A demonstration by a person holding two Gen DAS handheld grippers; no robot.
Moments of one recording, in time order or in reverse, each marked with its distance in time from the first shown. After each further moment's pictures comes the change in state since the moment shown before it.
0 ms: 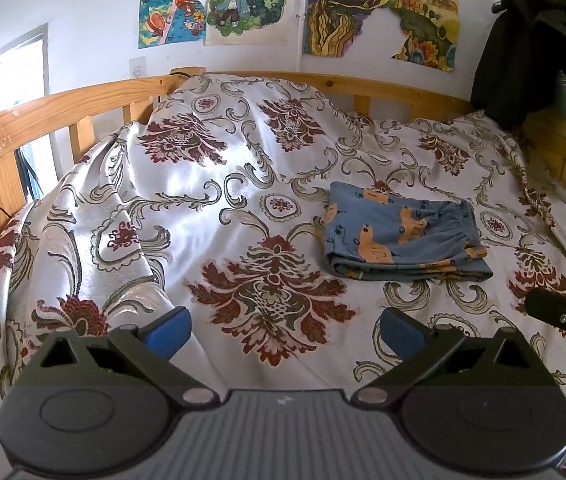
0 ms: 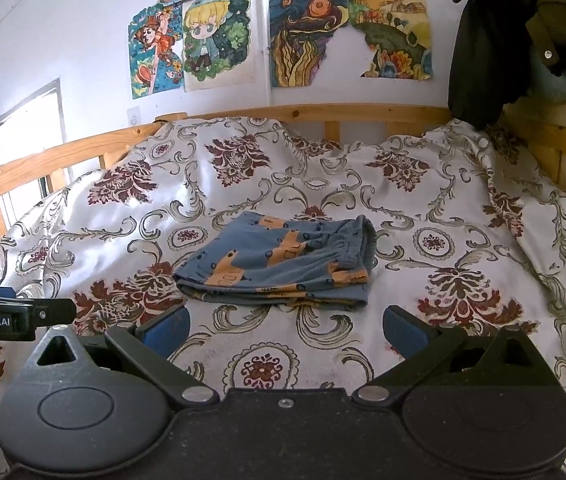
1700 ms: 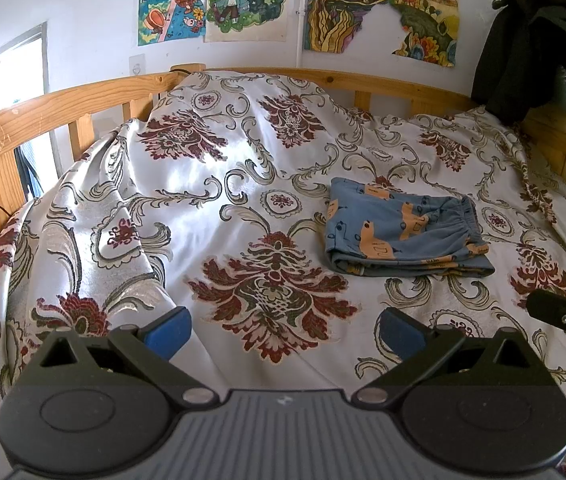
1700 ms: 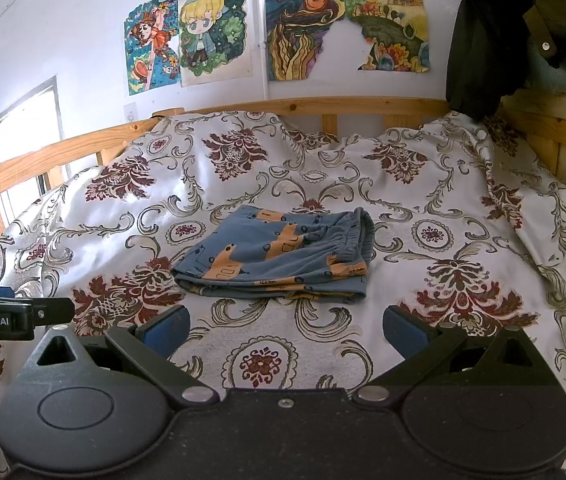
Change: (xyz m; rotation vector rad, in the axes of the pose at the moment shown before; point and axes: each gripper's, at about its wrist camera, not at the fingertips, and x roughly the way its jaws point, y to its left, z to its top) left arm 0.000 -0.001 0.001 0.001 0.003 0.002; right arm 0.001 -0.002 -0.002 0.005 0.010 0.001
